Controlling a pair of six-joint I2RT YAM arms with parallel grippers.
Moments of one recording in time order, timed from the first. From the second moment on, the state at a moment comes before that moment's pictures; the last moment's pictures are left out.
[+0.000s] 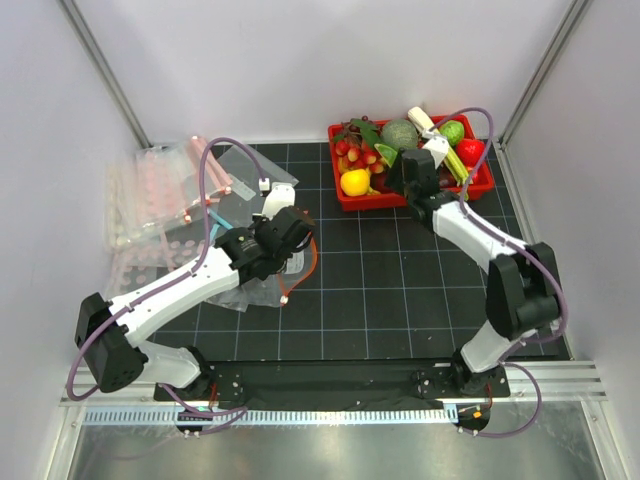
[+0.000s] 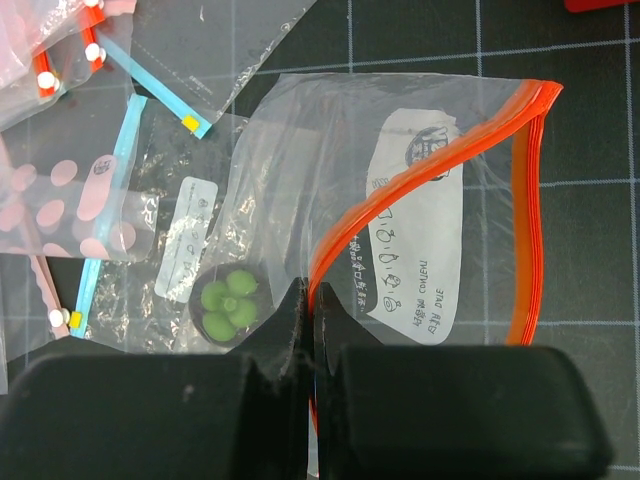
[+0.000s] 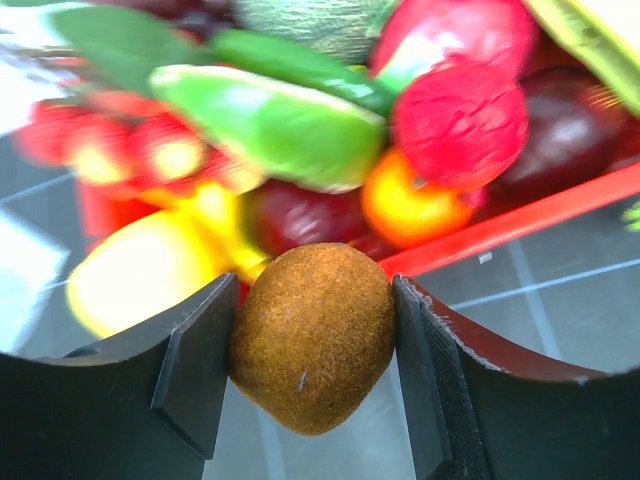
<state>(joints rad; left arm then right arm) -0.87 1.35 1.19 -0.75 -0.72 -0.55 0.33 1.67 1.19 -0.02 0.41 0.48</state>
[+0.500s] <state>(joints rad) -0.87 1.35 1.19 -0.75 -0.70 -0.55 0.73 1.20 0.78 0.20 0.15 0.62</state>
